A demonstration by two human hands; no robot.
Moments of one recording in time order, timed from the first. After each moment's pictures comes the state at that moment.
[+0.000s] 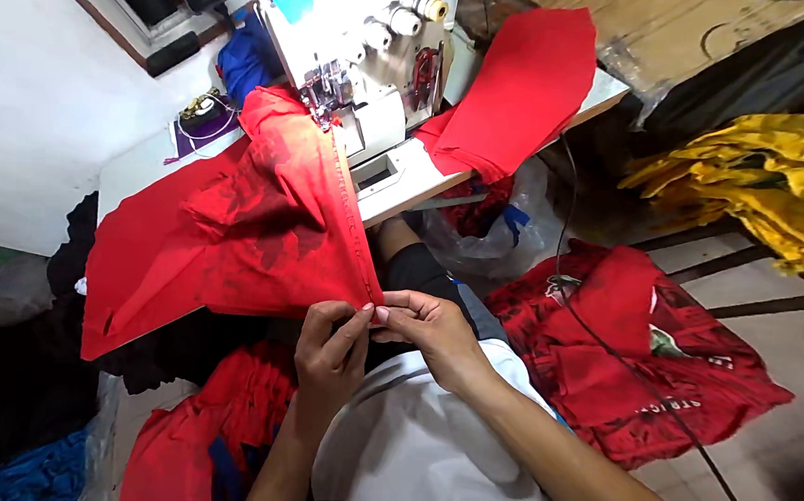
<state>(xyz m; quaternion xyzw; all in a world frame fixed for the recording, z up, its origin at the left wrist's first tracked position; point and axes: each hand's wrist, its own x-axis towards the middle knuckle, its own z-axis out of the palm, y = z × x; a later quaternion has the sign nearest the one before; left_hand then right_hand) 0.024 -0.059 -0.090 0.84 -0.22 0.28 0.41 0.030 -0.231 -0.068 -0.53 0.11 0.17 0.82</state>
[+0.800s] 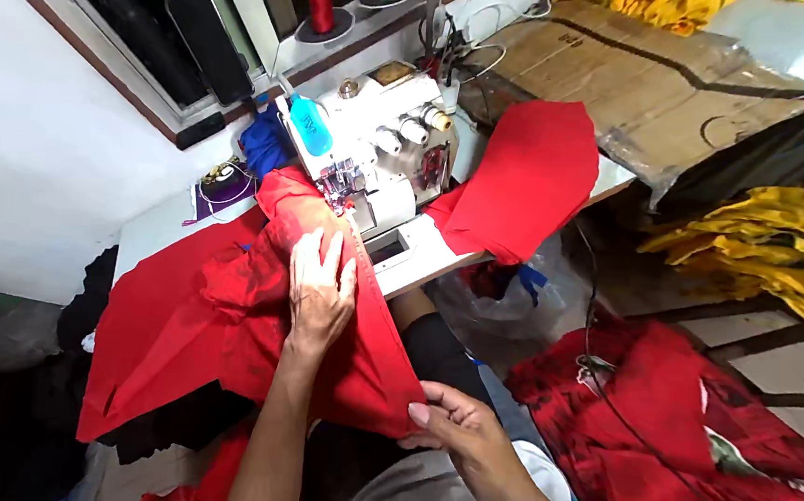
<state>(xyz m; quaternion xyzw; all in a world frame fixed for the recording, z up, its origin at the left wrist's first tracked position) 0.210 -0.057 -0.050 0.95 -0.17 0.21 0.17 0.038 -0.247 -0.089 -0.45 0.07 0.15 0.88</state>
